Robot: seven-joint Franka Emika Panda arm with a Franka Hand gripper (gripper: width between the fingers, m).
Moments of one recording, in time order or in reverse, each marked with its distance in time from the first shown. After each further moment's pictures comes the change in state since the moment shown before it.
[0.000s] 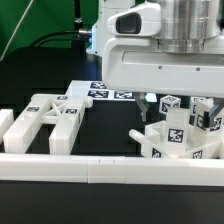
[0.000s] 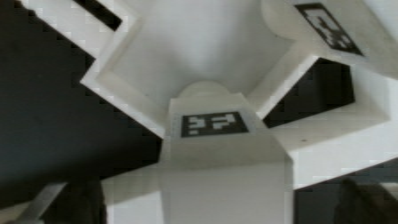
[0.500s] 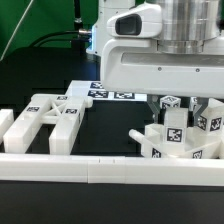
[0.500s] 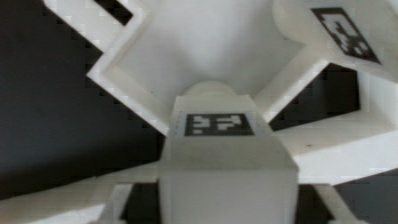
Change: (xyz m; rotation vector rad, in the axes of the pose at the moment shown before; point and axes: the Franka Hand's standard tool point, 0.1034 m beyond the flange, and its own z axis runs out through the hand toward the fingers) arm 0.000 0.001 0.000 -0.001 0.000 0.028
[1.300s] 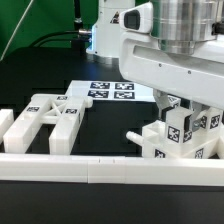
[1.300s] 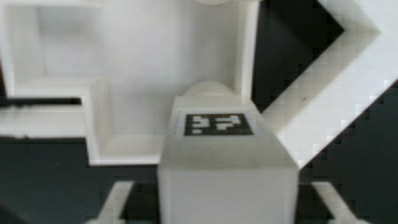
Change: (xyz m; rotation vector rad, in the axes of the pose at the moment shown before) arm -0.002 -0.003 0.001 -0.006 0.007 0.675
